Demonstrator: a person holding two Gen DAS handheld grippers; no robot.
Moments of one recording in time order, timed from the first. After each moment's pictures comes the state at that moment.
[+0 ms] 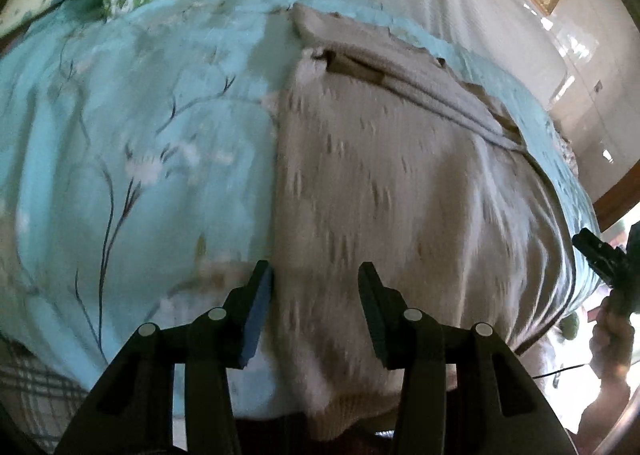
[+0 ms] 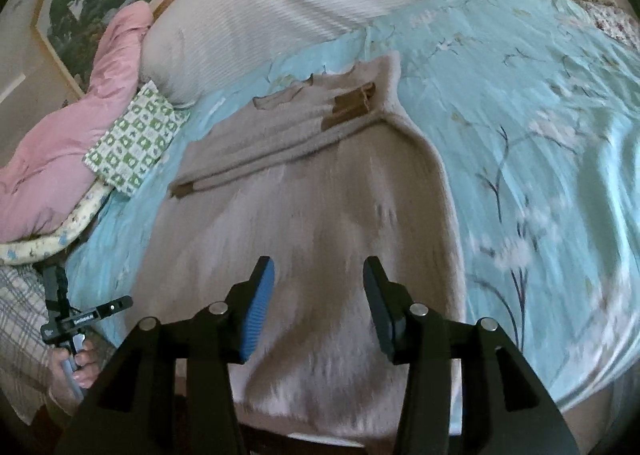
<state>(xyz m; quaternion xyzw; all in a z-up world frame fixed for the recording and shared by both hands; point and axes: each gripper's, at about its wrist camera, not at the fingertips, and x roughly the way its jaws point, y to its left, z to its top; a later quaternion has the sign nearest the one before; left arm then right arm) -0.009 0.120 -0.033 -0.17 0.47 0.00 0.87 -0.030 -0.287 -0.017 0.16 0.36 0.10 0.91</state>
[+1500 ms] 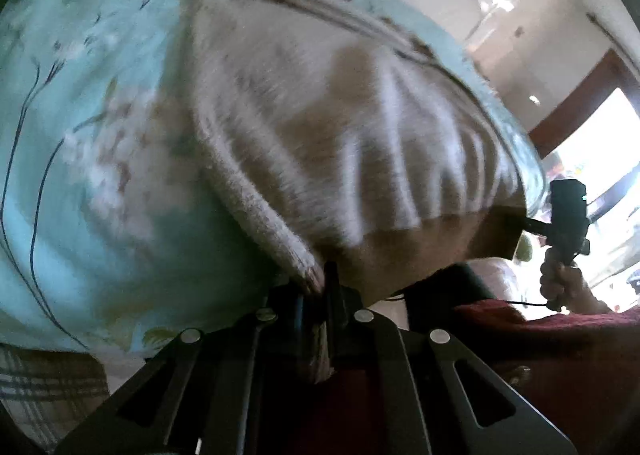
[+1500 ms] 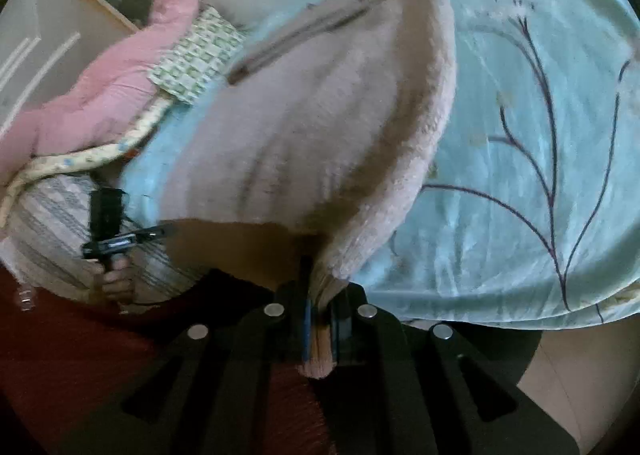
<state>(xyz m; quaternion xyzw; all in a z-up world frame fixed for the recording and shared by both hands) -0.070 0.096 -0.076 -0.16 0.48 -0.18 0.85 -0.108 -0.298 -0.104 0.17 0.43 0.26 0.85</state>
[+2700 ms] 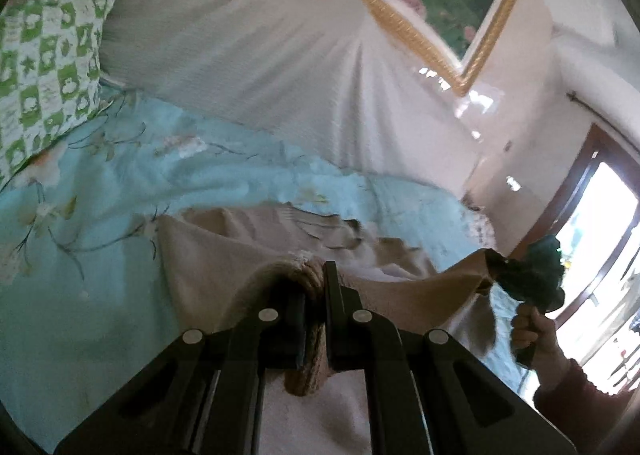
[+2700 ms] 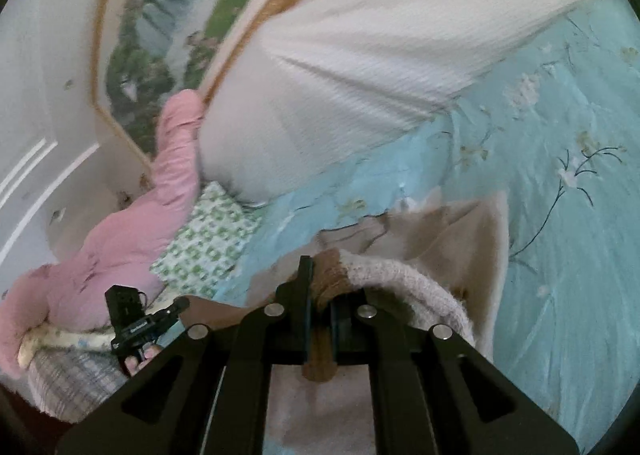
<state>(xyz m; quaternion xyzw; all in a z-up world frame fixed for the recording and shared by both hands) 0.223 0.159 0.052 -0.19 0.29 -0.17 0.92 0.170 -0.321 0.039 0.26 0.25 0.24 0.90</state>
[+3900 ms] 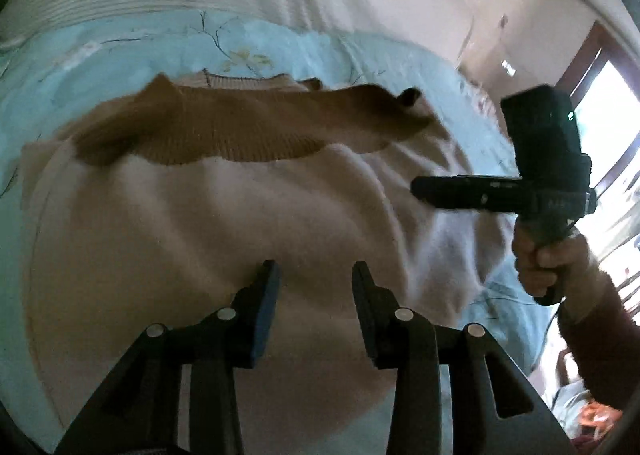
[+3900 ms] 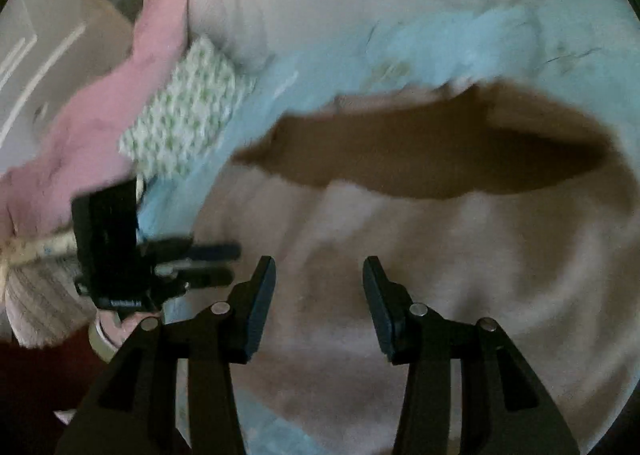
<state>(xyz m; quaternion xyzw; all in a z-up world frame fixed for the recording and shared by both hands) 0.278 0.049 -0.021 -0.07 0.46 -0.23 0.85 0.226 -0.212 -0.018 0.11 0.44 0.30 0.84</state>
